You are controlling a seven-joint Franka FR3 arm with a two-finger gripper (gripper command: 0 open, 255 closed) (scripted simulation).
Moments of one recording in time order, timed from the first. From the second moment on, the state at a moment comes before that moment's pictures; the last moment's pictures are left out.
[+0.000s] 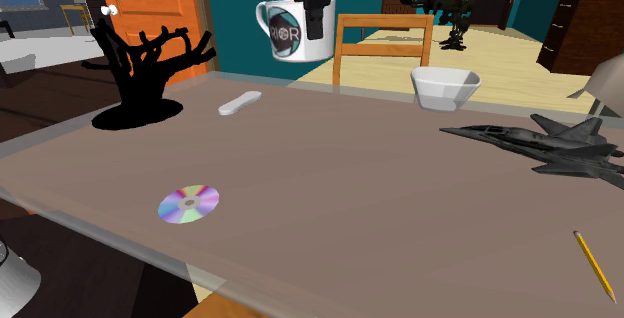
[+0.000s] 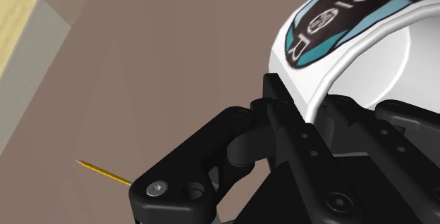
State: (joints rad) arm 0.02 0.04 -0.15 -1.60 0.07 1.72 -0.16
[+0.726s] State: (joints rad) arm 0.02 0.09 -0.16 -1.38 0.08 1.55 -0.16
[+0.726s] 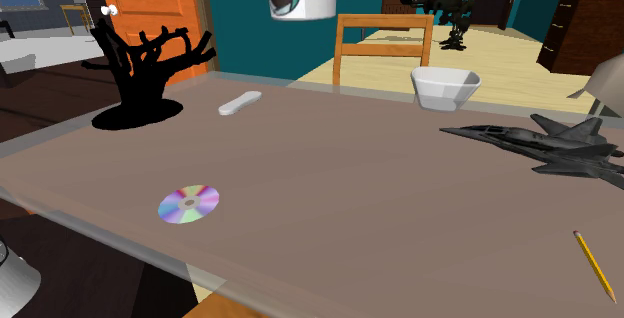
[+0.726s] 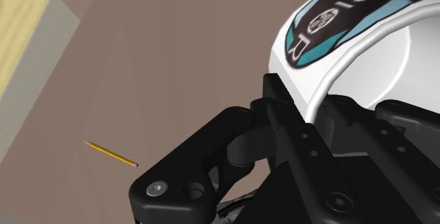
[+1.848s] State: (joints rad) arm 0.12 -0.10 -0.06 -1.50 0.04 1.49 0.03
